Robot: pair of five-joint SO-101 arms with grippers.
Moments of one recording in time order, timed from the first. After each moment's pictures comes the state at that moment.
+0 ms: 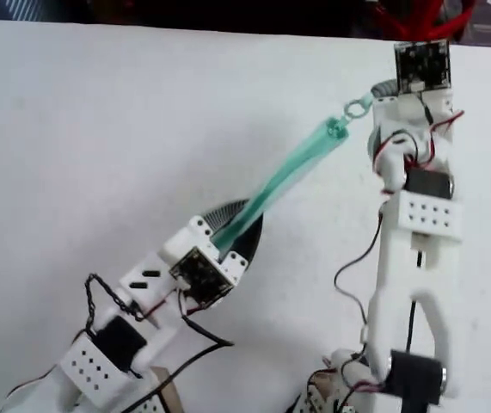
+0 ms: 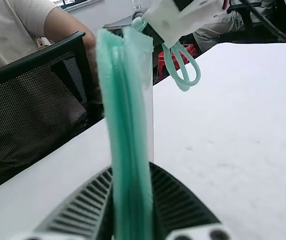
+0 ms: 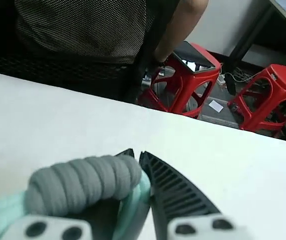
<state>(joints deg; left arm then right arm) 35.3 -80.7 85.1 15.1 -16.3 11.3 -14.1 21.5 21.6 20.1</state>
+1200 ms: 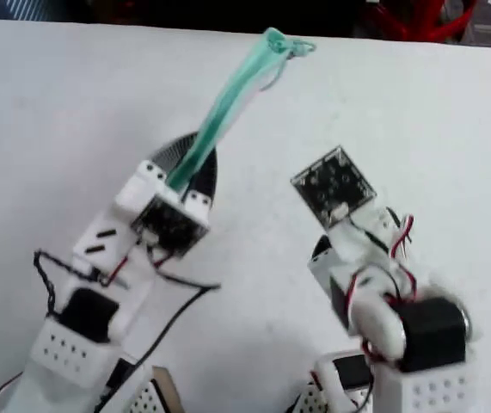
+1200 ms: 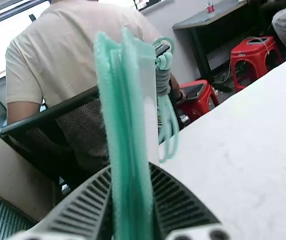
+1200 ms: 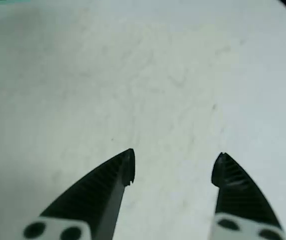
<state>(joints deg) 19.9 -64.0 57.8 22.4 -23.7 -12.4 -61.3 19.5 98.5 28.0</state>
